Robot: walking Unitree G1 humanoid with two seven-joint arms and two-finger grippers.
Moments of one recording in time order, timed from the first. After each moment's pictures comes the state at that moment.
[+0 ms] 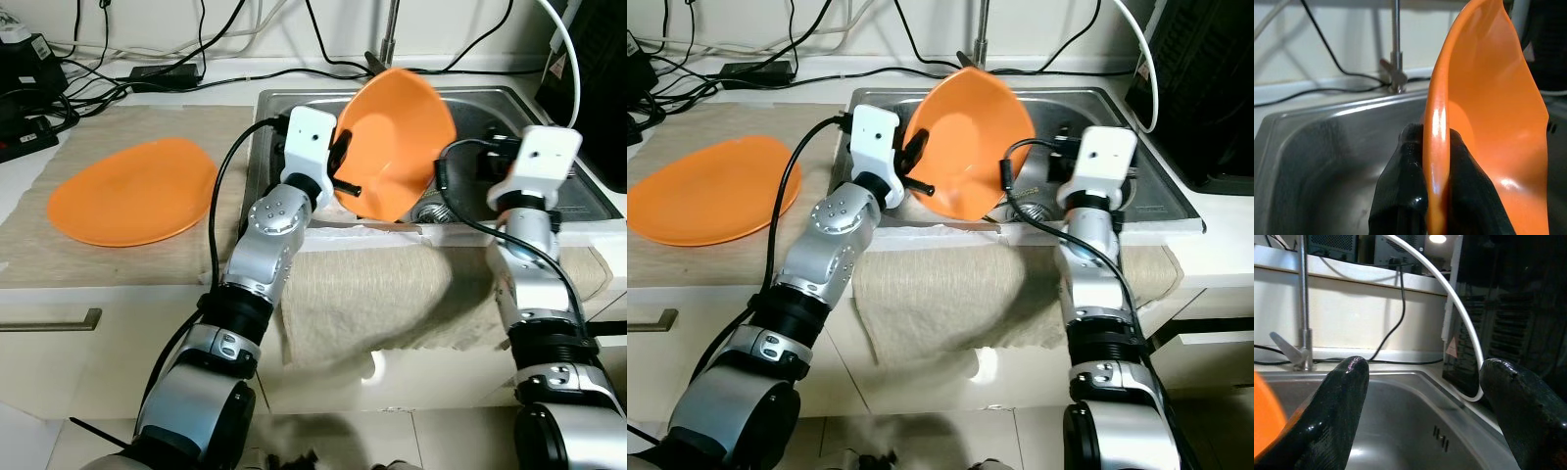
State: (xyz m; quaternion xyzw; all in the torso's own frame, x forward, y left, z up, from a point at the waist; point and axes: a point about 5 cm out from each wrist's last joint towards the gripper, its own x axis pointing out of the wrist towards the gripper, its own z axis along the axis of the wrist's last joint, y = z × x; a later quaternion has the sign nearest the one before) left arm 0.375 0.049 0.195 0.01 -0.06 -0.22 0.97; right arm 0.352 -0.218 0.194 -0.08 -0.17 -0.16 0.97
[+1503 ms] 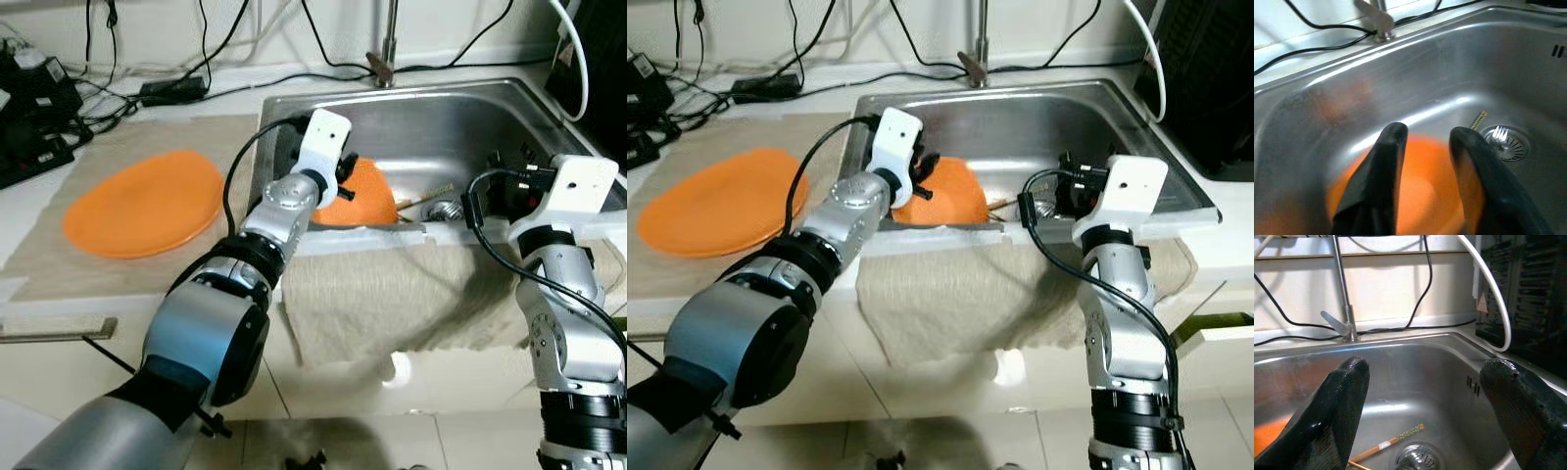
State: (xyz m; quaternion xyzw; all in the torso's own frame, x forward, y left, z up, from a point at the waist) left arm 0.400 0.035 0.188 0.07 0.05 -0.24 0.97; right arm 0.300 -0.212 0.192 -0.02 -0.11 -0.08 0.99
